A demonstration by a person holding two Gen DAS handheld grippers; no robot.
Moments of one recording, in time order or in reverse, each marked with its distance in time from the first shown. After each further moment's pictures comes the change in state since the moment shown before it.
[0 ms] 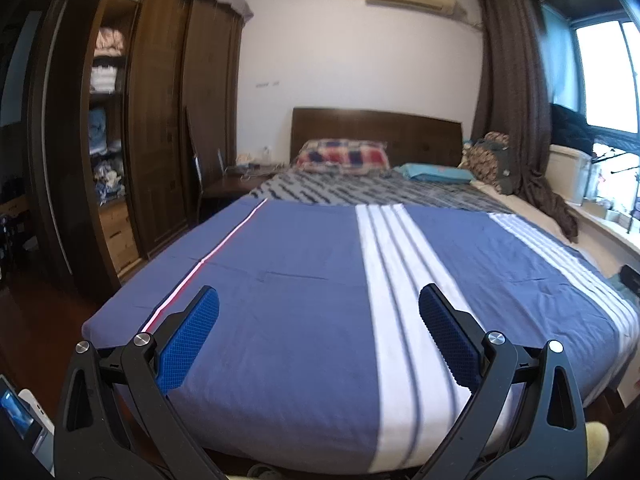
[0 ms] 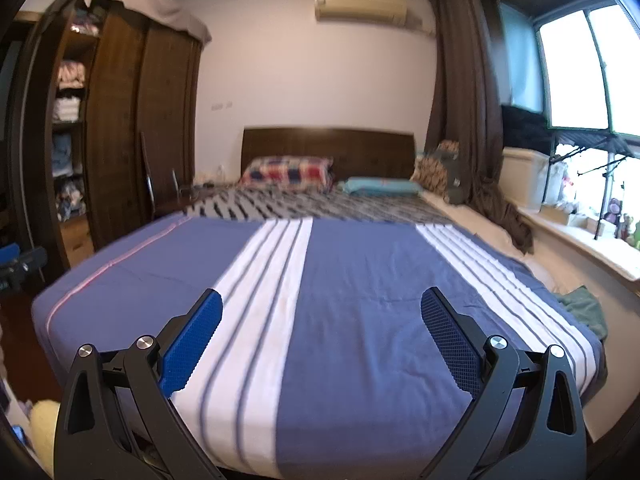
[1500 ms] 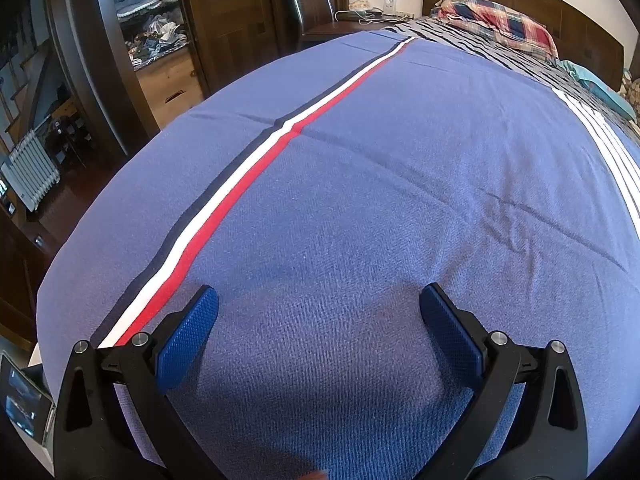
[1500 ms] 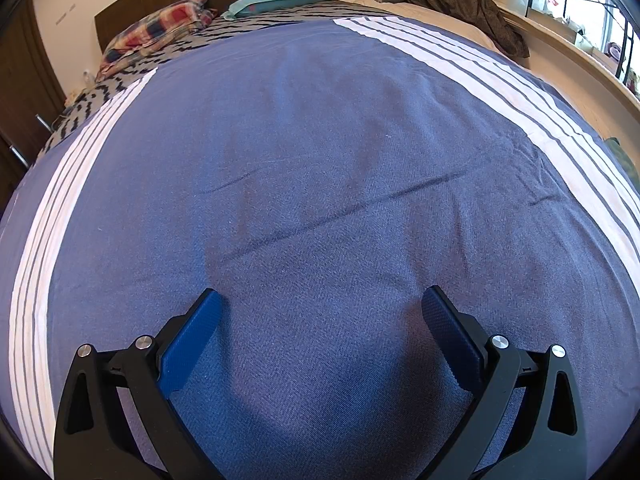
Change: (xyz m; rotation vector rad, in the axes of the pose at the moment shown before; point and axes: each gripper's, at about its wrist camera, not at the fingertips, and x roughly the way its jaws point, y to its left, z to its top) left arm 0.366 0.182 -0.058 -0.147 0.533 0.379; right arm 0.382 -0.143 -0.082 0.313 0.626 -0.163
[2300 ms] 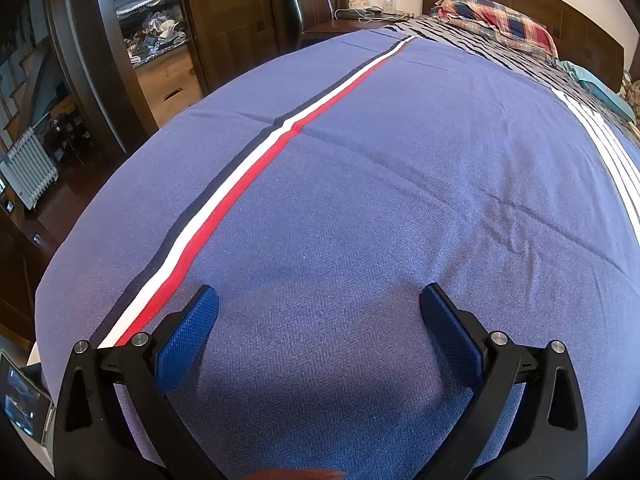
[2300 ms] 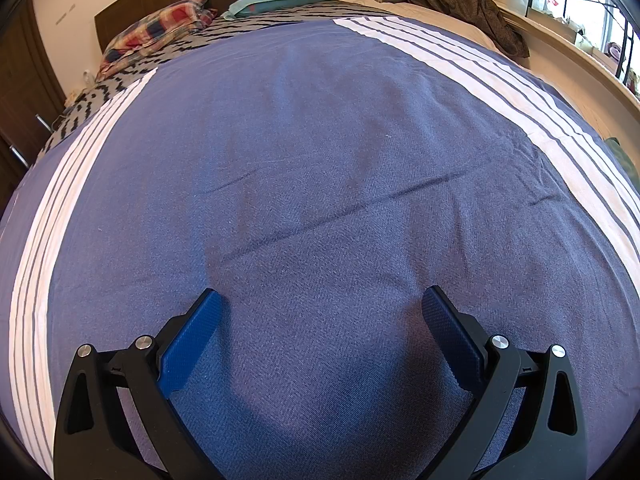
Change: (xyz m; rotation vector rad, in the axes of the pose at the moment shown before) left arm 0.003 0.001 0.003 -0.005 0.006 -0.009; right arm 0.000 0.000 0.000 0.000 0.000 0.000
